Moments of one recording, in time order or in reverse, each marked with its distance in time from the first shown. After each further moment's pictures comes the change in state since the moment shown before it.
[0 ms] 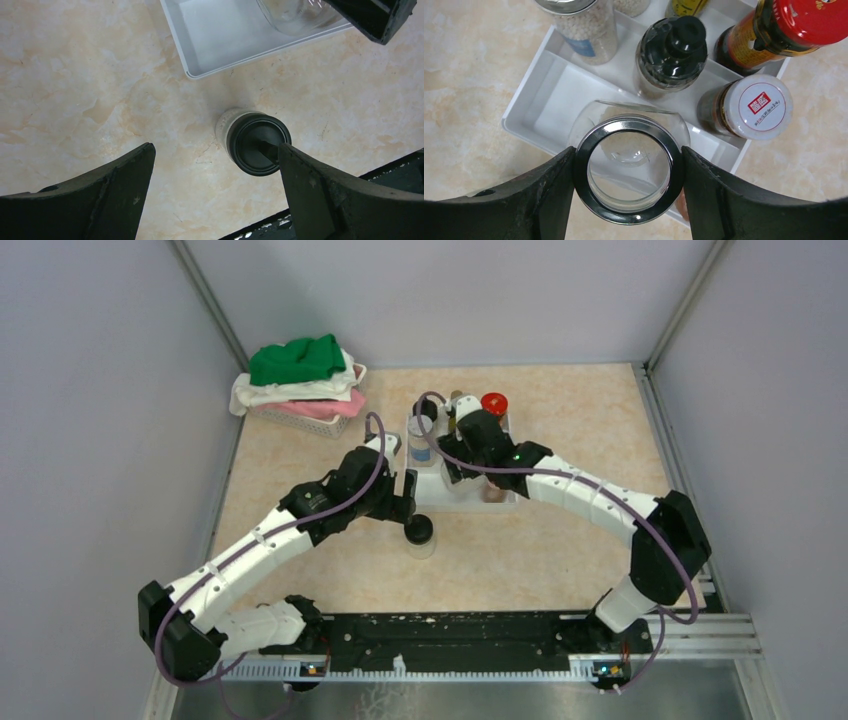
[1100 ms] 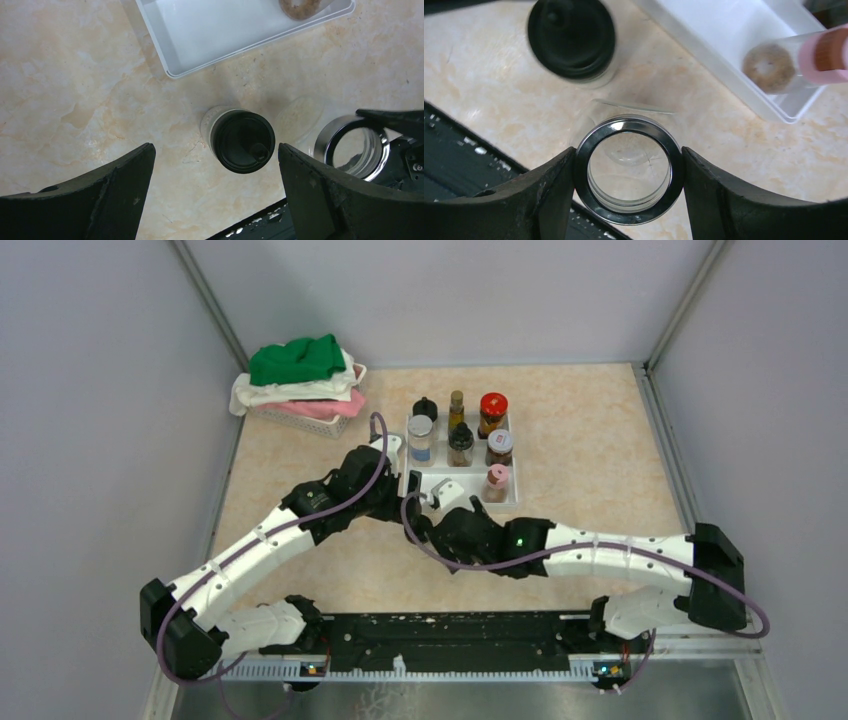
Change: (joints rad) left arm 0.000 0.011 0.001 0.016 0.071 0.000; right arm 0.503 -0.232 -0.259 -0.174 0.196 0.237
